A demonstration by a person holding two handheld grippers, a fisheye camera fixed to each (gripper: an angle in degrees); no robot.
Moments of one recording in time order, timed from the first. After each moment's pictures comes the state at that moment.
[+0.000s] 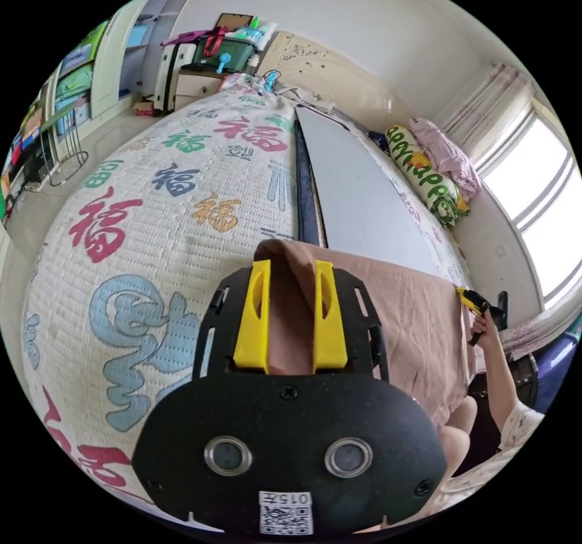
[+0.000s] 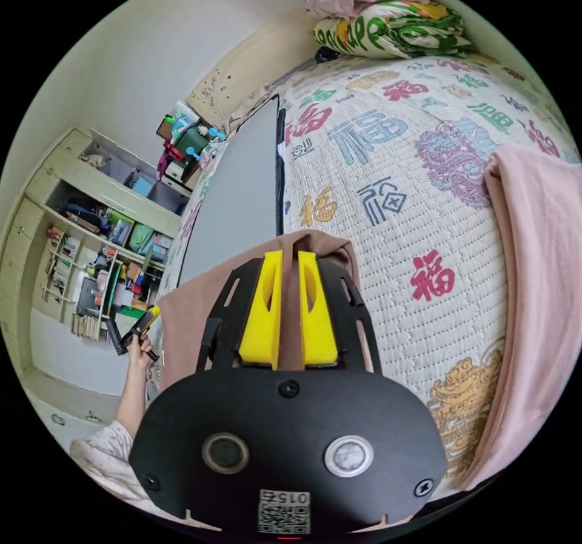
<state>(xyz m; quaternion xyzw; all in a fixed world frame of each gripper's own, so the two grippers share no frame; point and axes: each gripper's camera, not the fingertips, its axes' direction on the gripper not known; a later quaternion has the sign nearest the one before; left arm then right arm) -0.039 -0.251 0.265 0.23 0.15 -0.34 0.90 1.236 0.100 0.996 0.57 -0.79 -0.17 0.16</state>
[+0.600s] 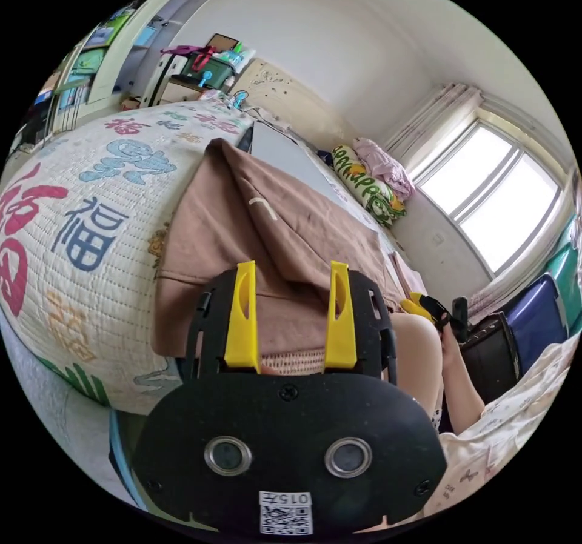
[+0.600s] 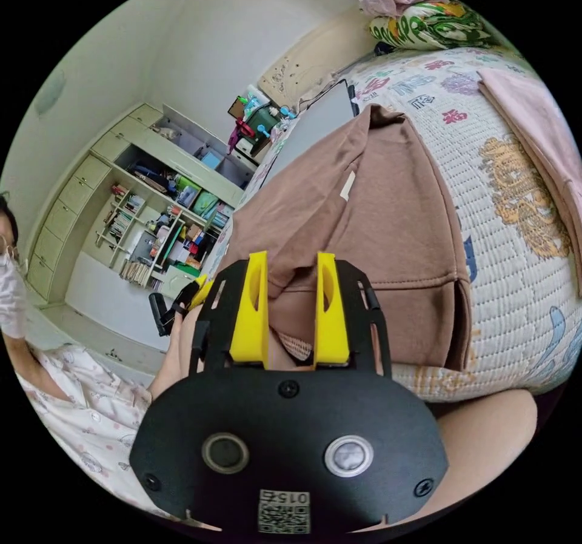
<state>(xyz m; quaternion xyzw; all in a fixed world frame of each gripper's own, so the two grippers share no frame) 0.175 -0.051 0.170 0.33 0.25 -0.34 0.84 0.971 0.158 1.243 0.58 -0.76 -0.27 0.04</state>
